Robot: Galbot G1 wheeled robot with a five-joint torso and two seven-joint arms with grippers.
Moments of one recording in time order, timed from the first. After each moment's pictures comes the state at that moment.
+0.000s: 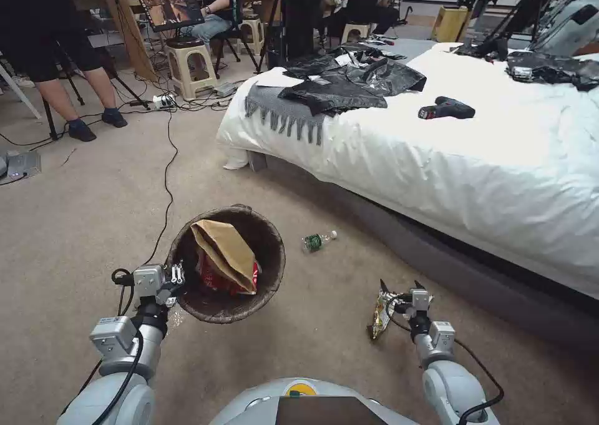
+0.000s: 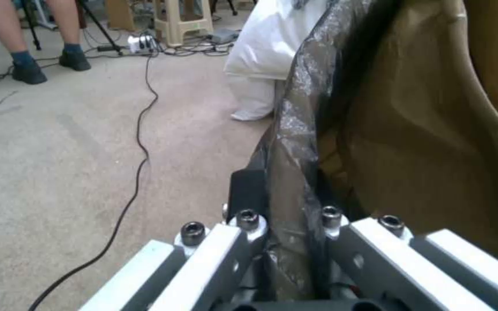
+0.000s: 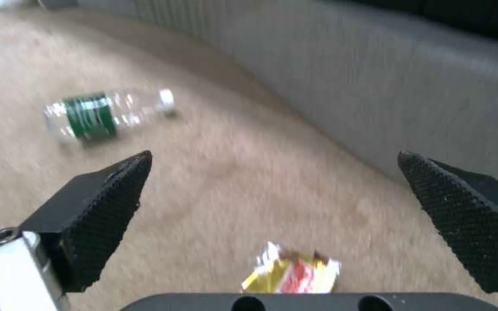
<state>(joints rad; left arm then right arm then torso) 1.85 -1.48 -0.73 -2.45 -0.25 0.27 -0.03 -1.60 1.30 0.61 1.74 0.28 0.02 0.02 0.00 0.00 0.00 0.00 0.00</state>
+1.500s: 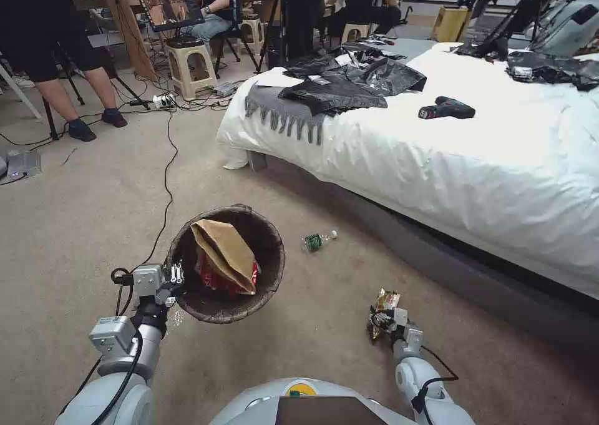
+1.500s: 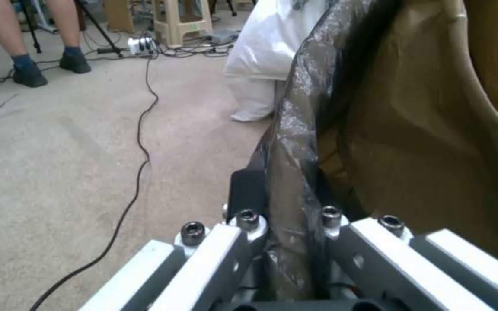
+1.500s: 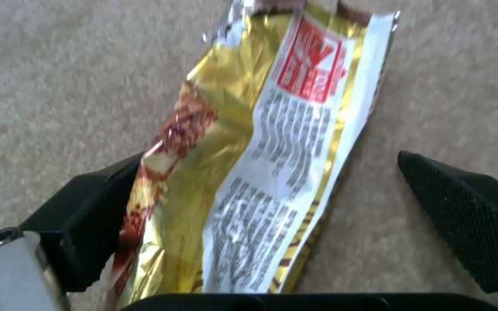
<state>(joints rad) 1.85 -1.47 -0.74 -2.45 -0.25 0.27 -0.03 -1.37 1.29 0.44 1.27 0.46 0.00 0.14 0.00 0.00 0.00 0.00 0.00</state>
